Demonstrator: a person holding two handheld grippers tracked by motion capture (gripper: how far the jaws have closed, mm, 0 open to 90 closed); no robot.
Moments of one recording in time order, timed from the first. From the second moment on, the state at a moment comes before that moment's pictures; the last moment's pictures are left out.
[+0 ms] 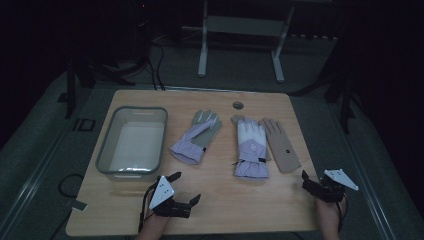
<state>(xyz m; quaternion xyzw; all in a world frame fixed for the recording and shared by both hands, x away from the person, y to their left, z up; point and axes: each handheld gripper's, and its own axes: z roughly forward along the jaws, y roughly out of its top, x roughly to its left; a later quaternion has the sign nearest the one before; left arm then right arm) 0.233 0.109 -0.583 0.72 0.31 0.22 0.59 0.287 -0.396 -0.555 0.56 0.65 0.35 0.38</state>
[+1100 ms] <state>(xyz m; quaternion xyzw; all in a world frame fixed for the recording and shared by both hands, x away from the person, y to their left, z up) 0.232 0.109 -0.583 0.72 0.31 0.21 0.59 0.347 -0.312 -0.466 0.48 0.74 0.39 0.25</state>
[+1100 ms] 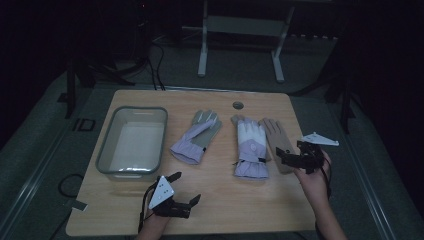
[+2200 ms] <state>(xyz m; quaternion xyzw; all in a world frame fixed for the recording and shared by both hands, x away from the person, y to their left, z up) 0.233 0.110 -0.583 0.72 0.30 0.21 0.59 0.399 -0.175 -0.445 0.37 0.83 0.37 0.20</state>
